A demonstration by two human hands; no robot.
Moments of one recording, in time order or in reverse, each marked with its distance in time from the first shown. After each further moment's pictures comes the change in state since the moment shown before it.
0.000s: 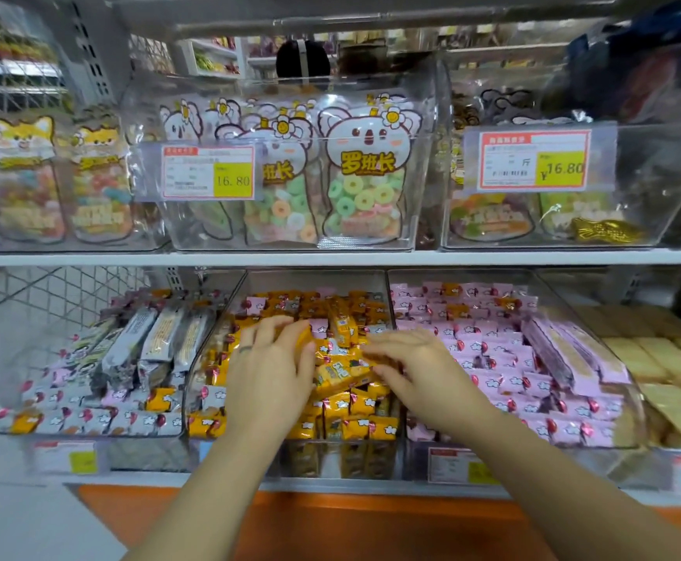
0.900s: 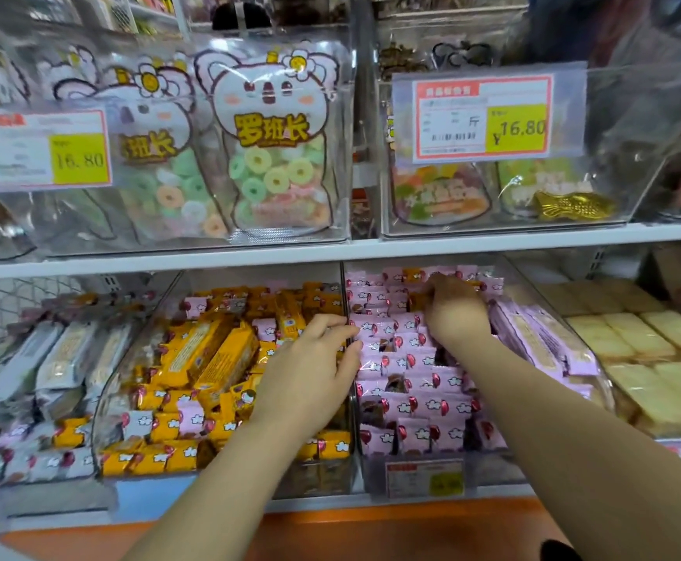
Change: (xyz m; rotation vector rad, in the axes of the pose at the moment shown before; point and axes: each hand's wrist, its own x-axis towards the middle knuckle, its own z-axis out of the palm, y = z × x) left_hand 0.021 0.071 0.049 -0.117 -0.310 0.232; right_hand 0.057 0.133 -0.015 -0.288 0.103 0.638
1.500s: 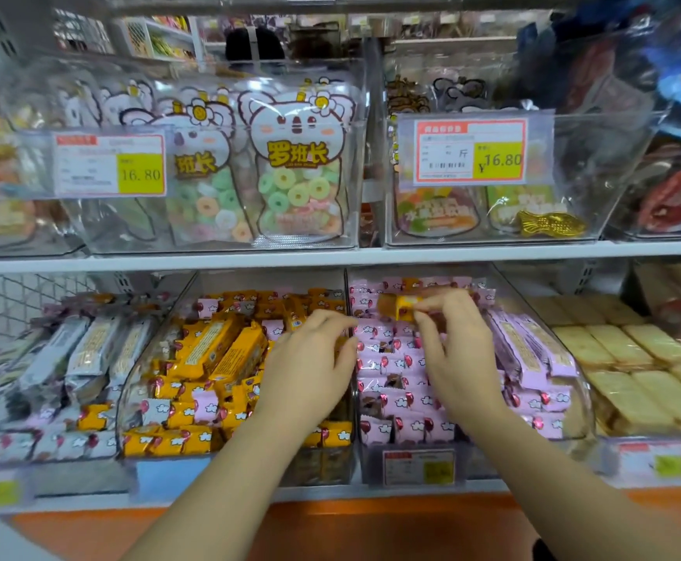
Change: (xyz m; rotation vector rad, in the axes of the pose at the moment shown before) left_hand -0.012 0.010 -0.021 -0.086 0.143 -0.009; right_hand -0.111 -0.021 -0.042 0.622 0.388 -0.338
